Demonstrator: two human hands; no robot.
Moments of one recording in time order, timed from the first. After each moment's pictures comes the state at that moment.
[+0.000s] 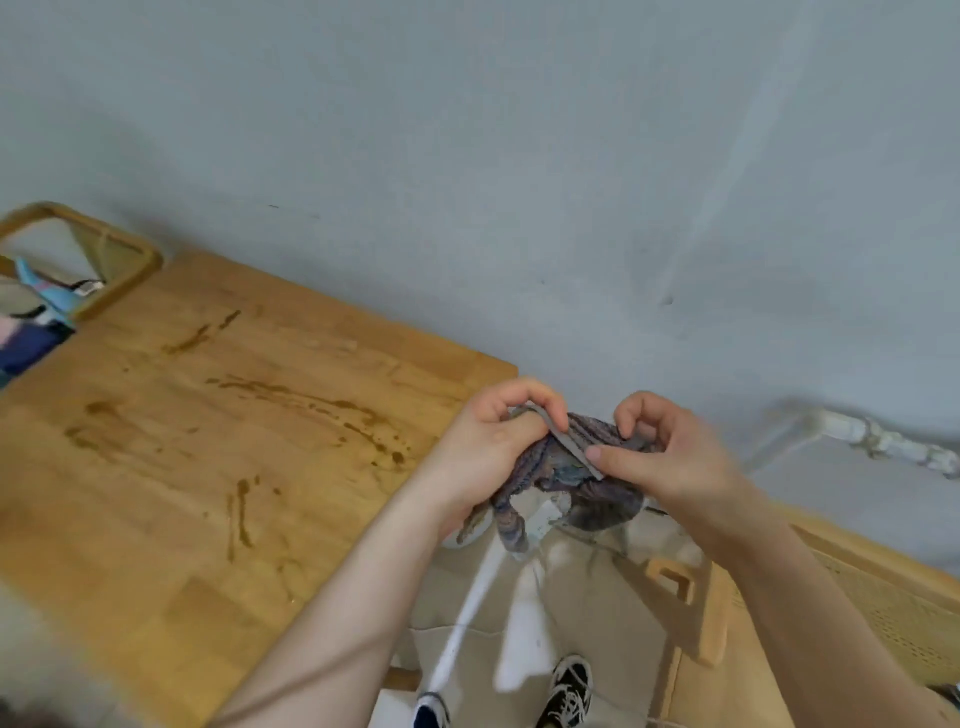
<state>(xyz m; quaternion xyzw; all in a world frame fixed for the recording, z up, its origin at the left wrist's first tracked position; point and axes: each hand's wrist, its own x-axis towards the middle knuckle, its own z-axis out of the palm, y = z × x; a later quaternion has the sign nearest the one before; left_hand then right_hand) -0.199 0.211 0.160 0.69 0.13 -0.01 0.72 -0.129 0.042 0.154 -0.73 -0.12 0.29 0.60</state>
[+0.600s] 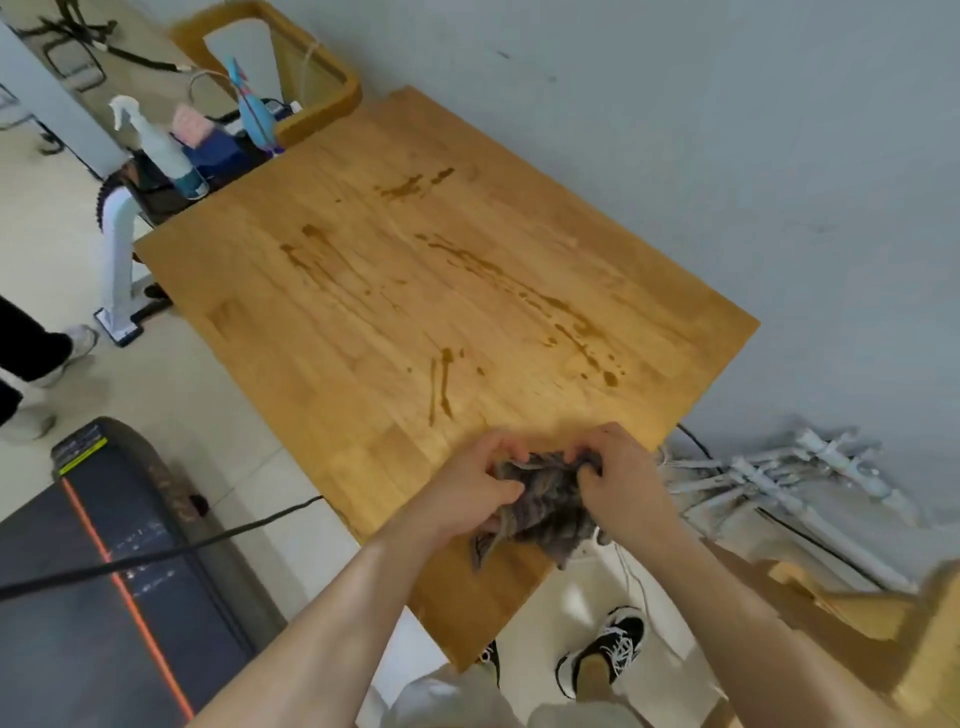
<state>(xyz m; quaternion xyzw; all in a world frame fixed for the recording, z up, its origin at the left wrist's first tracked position) -0.402 0.376 0.024 0.65 0.38 -0.13 0.64 -0.271 0.249 0.003 -0.86 -0.34 0.28 0.26</state>
